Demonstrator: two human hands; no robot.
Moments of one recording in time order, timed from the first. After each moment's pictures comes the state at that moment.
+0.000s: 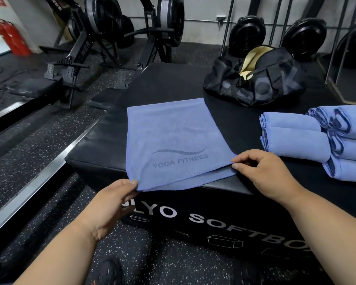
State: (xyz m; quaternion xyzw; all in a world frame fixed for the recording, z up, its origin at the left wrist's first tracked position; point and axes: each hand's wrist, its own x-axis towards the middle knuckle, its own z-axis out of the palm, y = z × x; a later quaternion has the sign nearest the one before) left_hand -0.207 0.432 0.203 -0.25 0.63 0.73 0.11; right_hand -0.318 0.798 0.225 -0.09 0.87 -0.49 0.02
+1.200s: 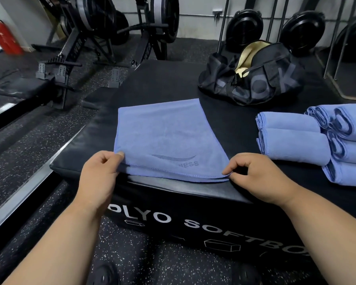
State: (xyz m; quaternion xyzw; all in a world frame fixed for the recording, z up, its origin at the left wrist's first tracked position) left_hand -0.273 0.438 0.224 -0.24 0.72 0.63 -0.16; right_hand -0.336 0.805 0.225 -0.21 0.90 -0.38 0.05
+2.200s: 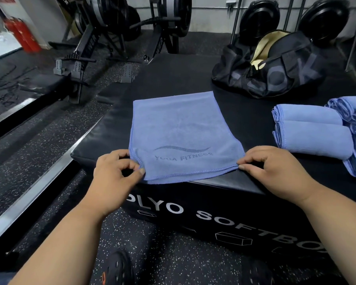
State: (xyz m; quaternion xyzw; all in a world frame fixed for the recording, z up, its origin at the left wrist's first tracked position) left_hand -0.245 0.394 0.192 -0.07 0.93 0.35 -0.10; right_hand -0.331 0.806 0.221 -0.23 0.92 -0.32 -0.01
